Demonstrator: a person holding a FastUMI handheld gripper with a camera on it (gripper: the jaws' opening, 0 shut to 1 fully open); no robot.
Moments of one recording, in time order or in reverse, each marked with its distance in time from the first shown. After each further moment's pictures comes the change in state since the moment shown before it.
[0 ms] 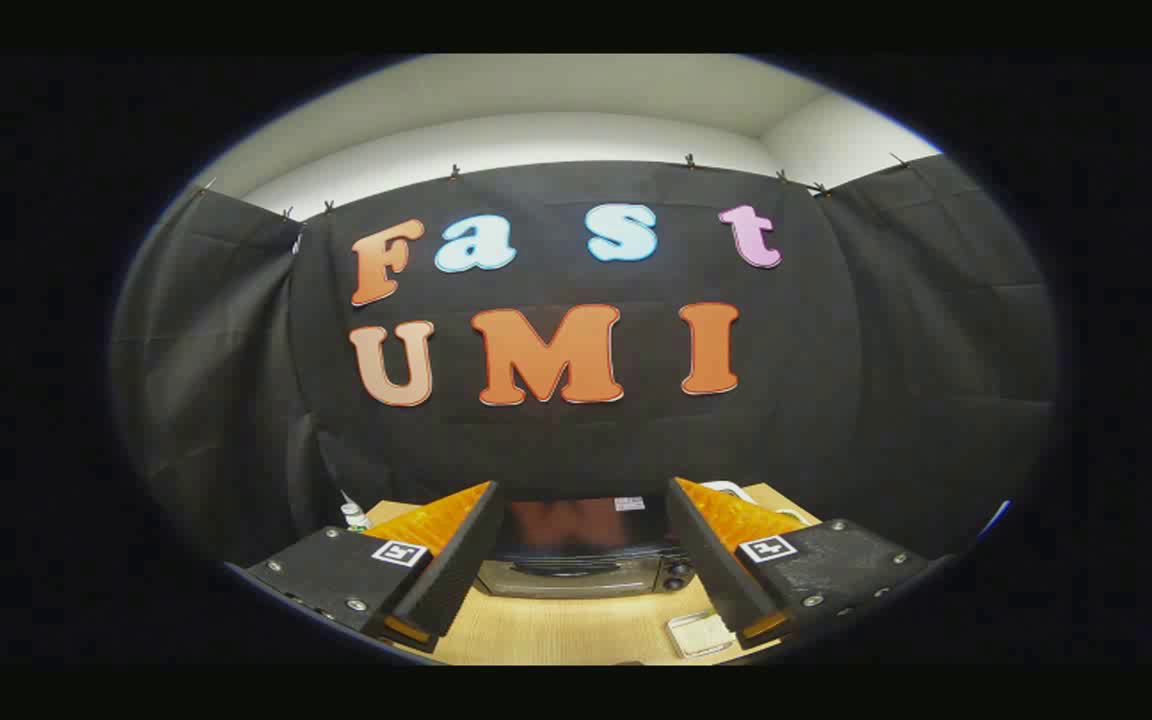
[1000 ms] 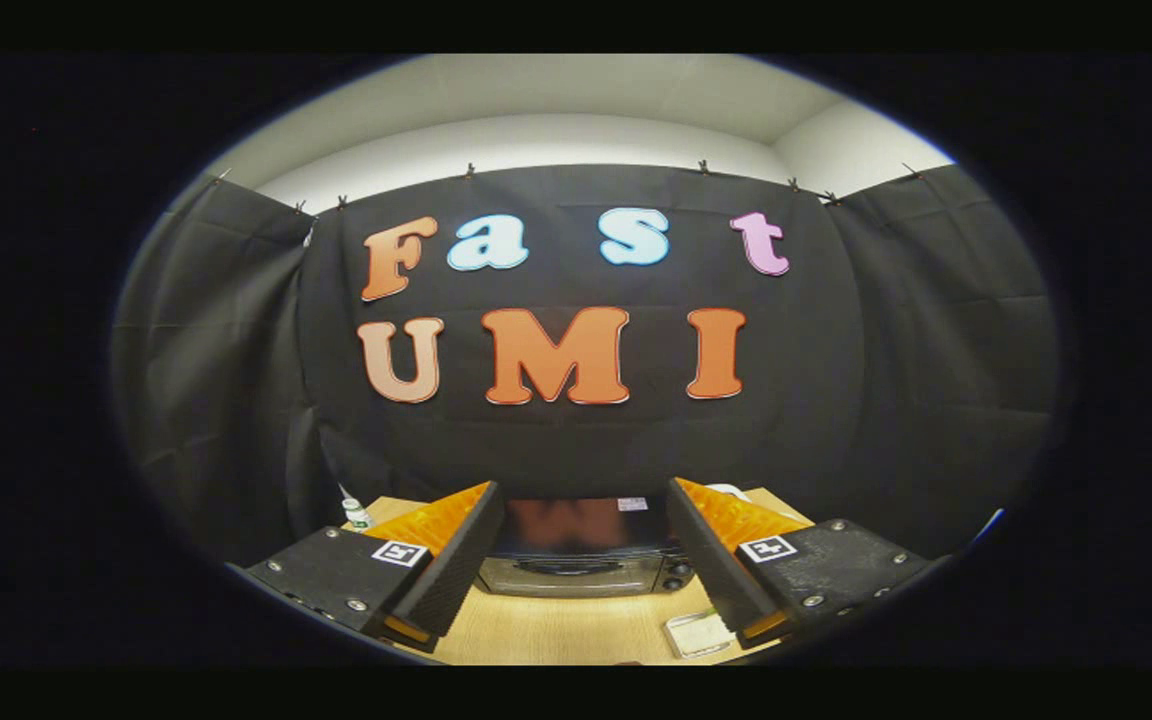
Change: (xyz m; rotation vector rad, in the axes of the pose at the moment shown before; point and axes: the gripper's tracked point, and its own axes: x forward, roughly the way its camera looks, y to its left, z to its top) arm -0.004 0.015 -0.003 -0.037 -0.012 0.007
